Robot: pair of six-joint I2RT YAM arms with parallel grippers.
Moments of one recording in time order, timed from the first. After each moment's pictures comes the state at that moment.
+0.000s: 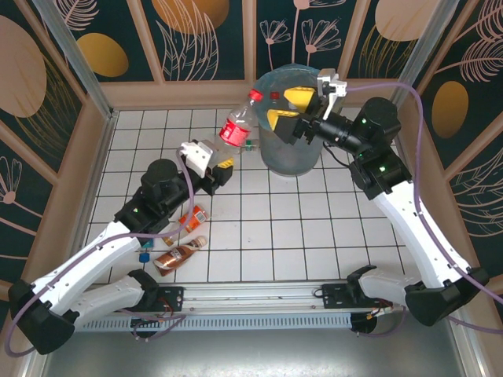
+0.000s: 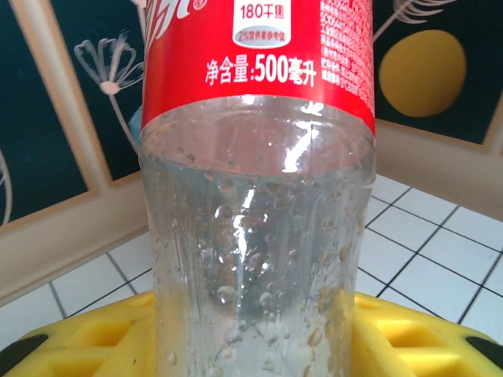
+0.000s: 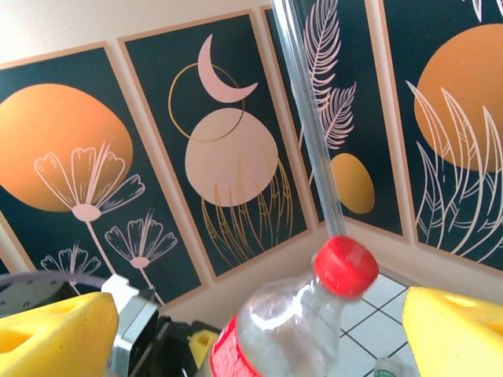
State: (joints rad) left arm -0.72 0.98 0.86 0.02 0.04 0.03; right arm 0.47 1.18 1.38 -0.01 -0.64 0.38
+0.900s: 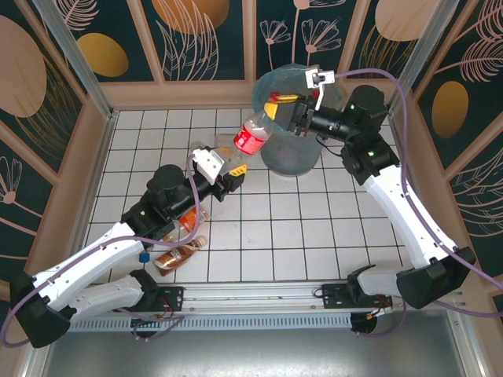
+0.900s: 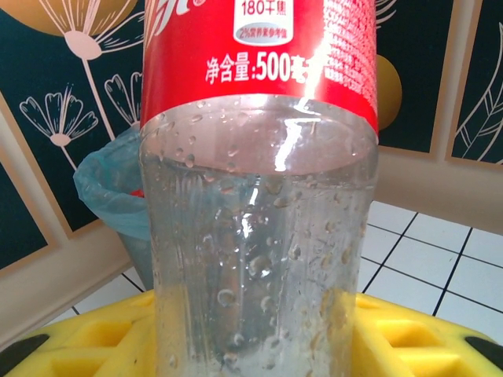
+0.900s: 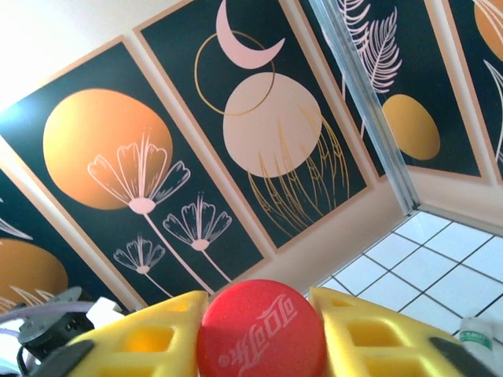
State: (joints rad) left arm -0.81 1.00 0.86 0.10 0.04 0.10; right arm 0.44 1.29 1.42 0.02 -0.82 0.57
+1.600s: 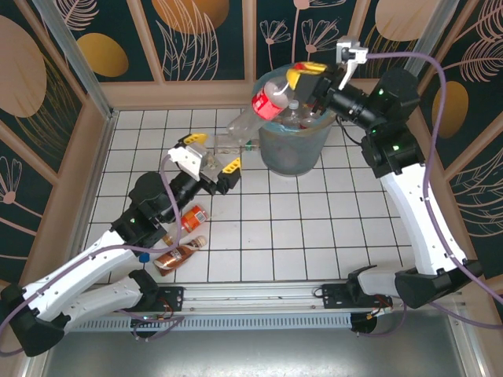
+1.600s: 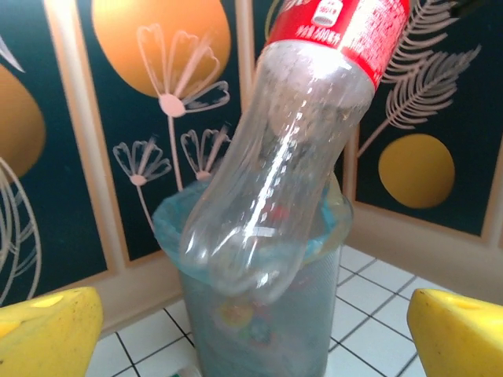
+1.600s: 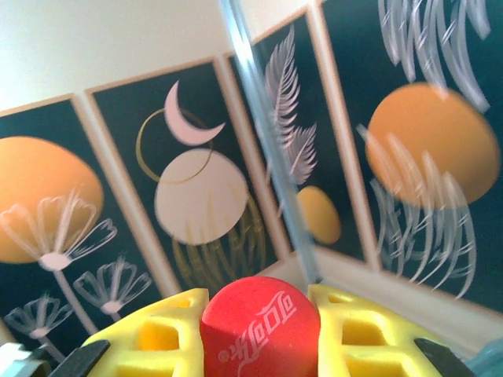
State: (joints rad) left arm -0.81 0.89 0.83 0.21 -0.14 0.03; right arm 0.37 1.30 1.68 -0.15 -0.60 0.37
